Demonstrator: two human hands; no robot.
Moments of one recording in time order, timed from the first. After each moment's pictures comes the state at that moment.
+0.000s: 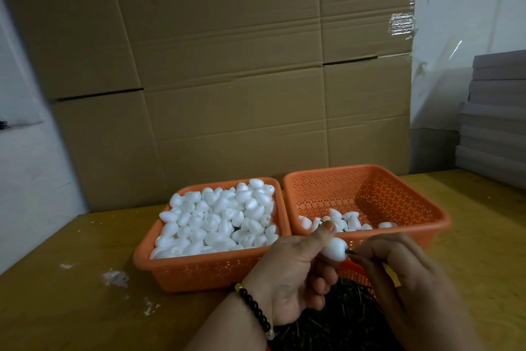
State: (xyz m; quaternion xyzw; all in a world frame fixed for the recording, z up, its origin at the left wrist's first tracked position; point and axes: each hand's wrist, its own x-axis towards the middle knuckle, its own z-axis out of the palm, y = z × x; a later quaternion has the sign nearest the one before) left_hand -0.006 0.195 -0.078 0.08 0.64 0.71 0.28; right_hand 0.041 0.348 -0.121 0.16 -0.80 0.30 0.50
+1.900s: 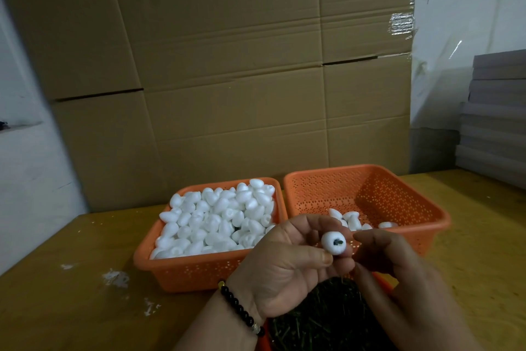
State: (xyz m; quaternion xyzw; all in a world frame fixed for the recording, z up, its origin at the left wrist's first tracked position) left_hand -0.015 0.182 -0.081 0.29 0.46 0.79 0.29; right_hand 0.045 0.351 -0.123 0.16 -0.82 0.37 0.40
